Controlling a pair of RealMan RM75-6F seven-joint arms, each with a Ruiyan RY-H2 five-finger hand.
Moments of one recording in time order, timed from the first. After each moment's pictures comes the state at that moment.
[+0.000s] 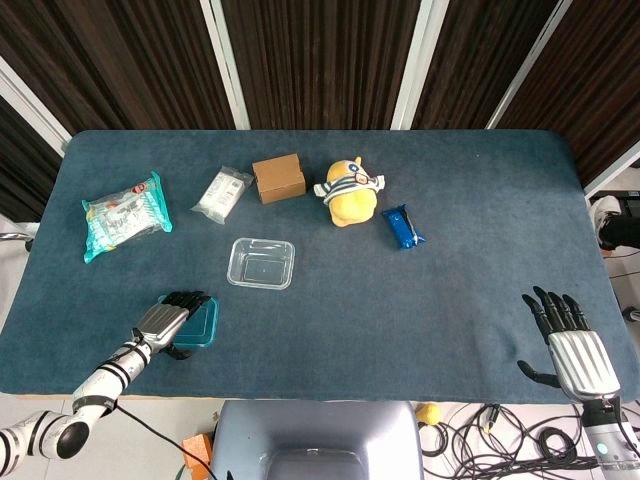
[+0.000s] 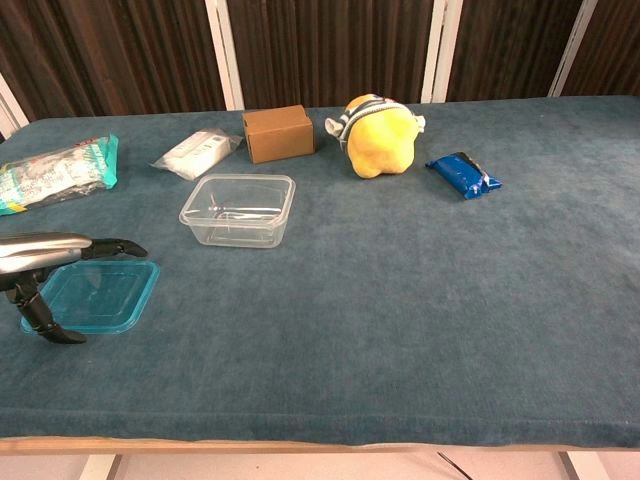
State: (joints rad) left arm -0.64 -1.31 -0.04 -1.49 1.14 0.67 0.15; right arm 0.10 -1.09 0.00 -1.65 -1.54 1.40 -0.09
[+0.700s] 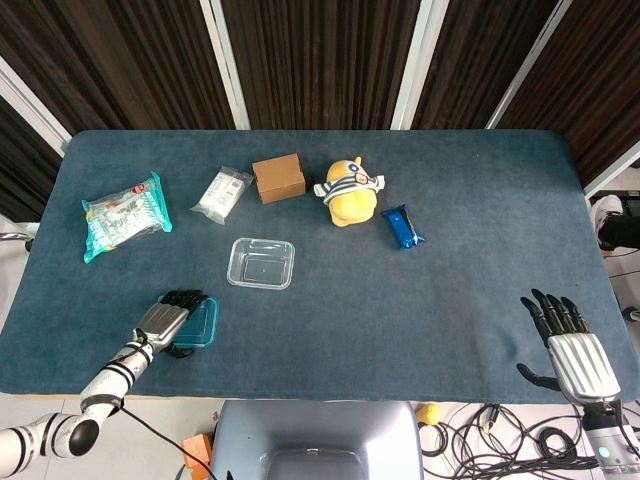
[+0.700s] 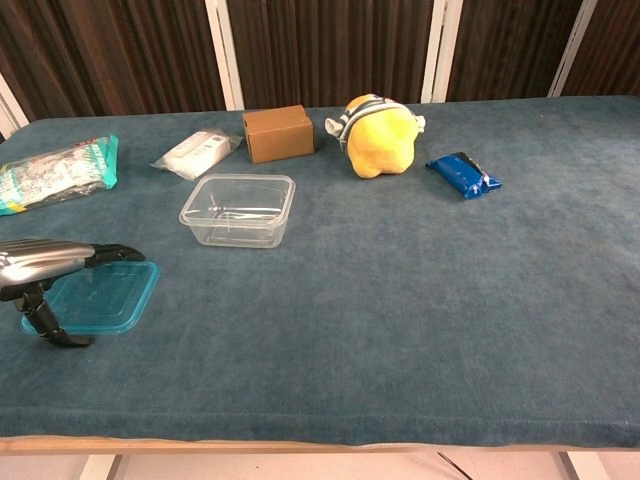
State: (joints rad) left arm -0.66 -1.38 0.00 -1.43 1.03 0.71 0.29; right arm 0.10 -1.08 -0.01 -1.65 -1.56 1.40 -0.08
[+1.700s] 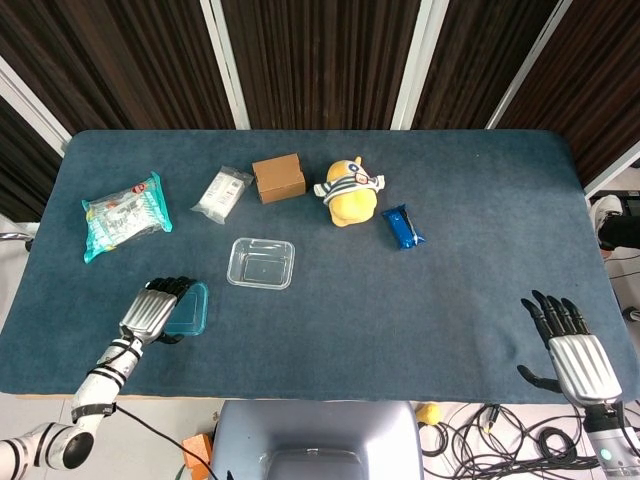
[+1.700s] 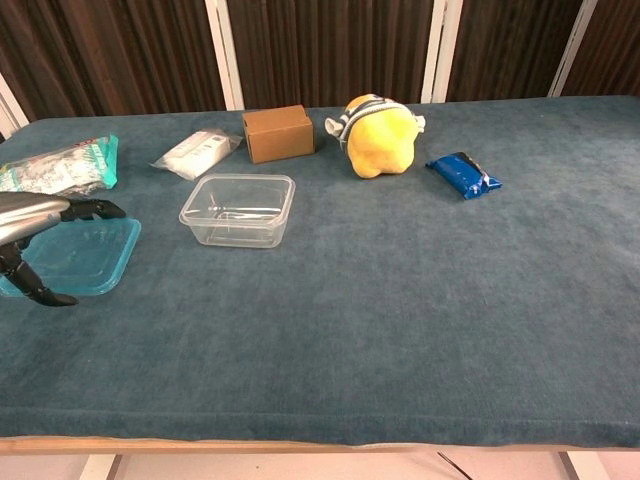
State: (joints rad) left arm -0.60 -1.36 -0.02 -1.47 1.16 0.97 0.27; right arm 0.09 -1.07 -0.02 -1.65 -1.57 1.41 -0.06
